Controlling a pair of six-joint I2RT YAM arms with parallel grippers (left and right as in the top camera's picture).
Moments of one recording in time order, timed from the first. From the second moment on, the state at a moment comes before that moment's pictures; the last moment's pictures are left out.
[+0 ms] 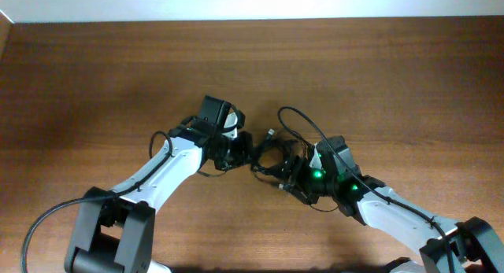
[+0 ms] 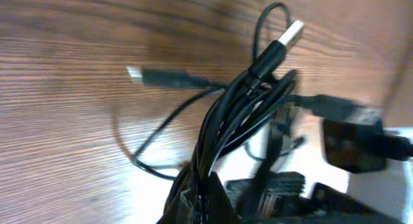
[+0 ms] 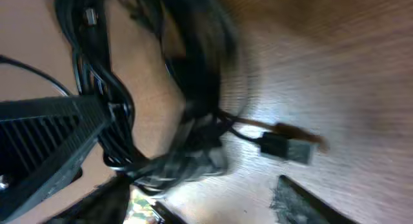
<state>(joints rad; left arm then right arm) -0.36 1.66 0.97 -0.48 0.57 -0.61 0.47 1.47 0.51 0.13 -0.58 1.20</state>
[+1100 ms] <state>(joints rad) -0.15 1.66 0.98 -0.53 0.40 -0.57 0.47 1.47 0.51 0.06 -0.56 0.99</state>
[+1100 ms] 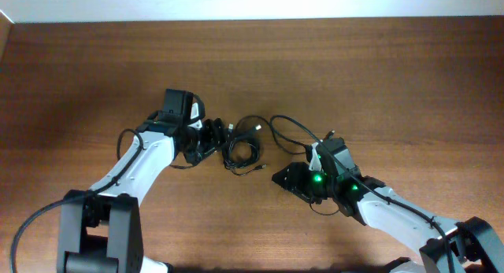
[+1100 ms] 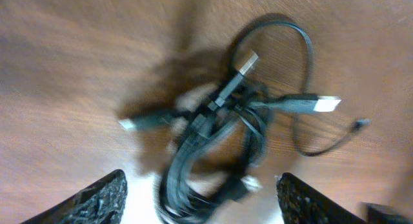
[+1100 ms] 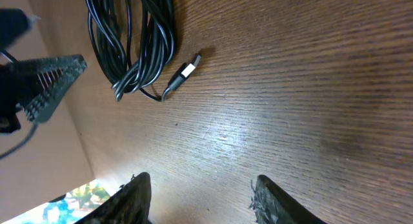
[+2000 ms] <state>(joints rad) -0.35 1.79 0.98 -0.37 0.02 -0.10 0.47 1.47 0.51 0.06 -0.53 0.99</state>
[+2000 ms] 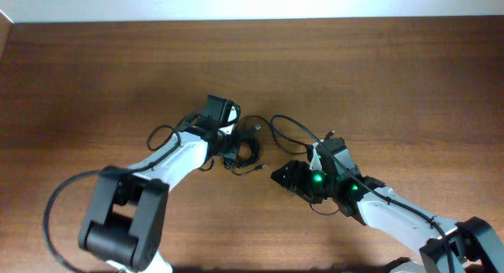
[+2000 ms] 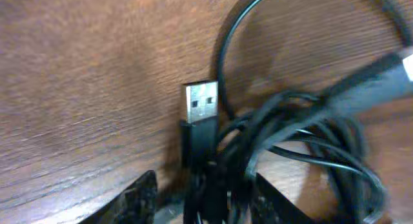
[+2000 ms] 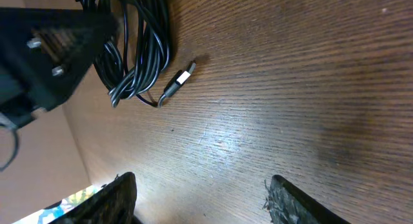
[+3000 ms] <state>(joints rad) -0.37 1.59 1.03 -0.55 0.17 -0.60 0.47 1.47 0.50 0.42 -0.62 1.34</state>
